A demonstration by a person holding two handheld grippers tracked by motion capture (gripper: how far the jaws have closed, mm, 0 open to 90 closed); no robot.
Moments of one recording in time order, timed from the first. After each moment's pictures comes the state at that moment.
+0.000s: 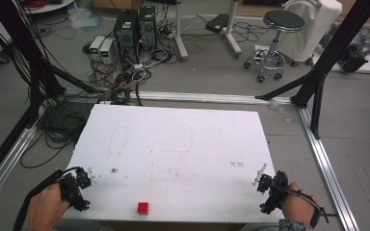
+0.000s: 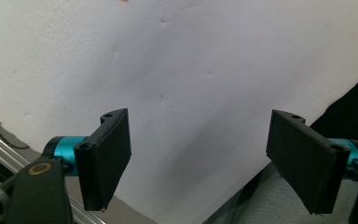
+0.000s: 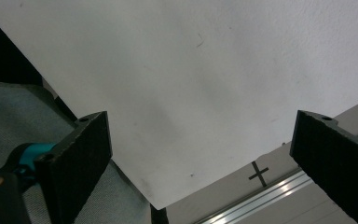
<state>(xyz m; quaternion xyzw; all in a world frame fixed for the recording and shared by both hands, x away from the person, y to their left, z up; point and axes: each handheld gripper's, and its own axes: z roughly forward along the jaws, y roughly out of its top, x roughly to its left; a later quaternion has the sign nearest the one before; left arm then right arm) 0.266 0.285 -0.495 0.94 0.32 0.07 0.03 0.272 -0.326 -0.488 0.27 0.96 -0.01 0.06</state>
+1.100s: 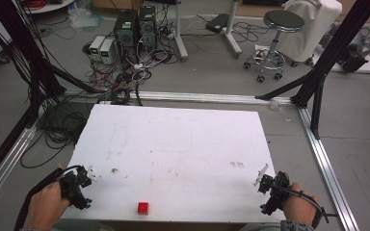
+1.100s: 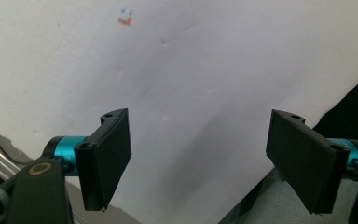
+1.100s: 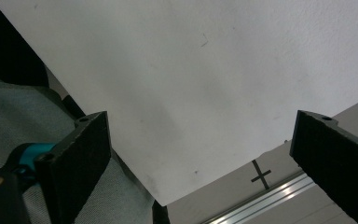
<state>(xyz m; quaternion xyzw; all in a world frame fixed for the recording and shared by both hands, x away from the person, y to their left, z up) 0.268 0.281 -0.489 0.95 0.29 0.08 0.06 0.269 -0.328 -0.483 0.27 0.96 0.00 0.06</state>
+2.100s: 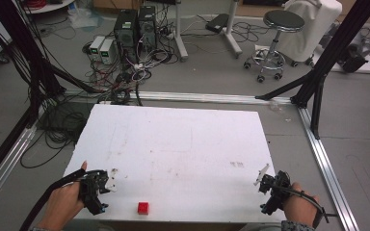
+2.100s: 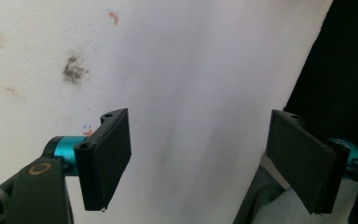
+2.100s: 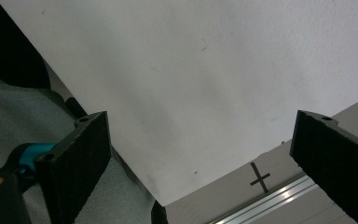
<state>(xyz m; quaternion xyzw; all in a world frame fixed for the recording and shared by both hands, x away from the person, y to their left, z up) 0.258 0.221 -0.474 0.99 0.13 0.08 0.07 0.267 -0.327 -0.478 0.27 0.96 0.01 0.06</state>
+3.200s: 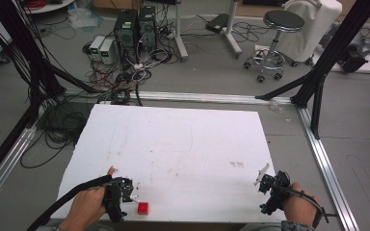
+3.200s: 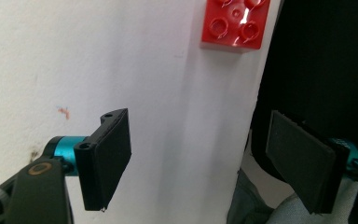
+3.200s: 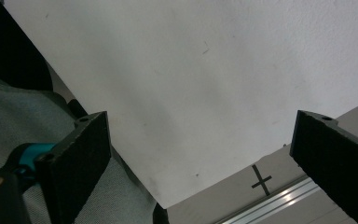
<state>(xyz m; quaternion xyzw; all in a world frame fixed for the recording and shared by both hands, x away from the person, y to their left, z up) 0.245 0.153 -0.482 0.99 0.06 0.06 0.06 0.267 -0.327 -0.478 0.27 0.96 0.02 0.06</state>
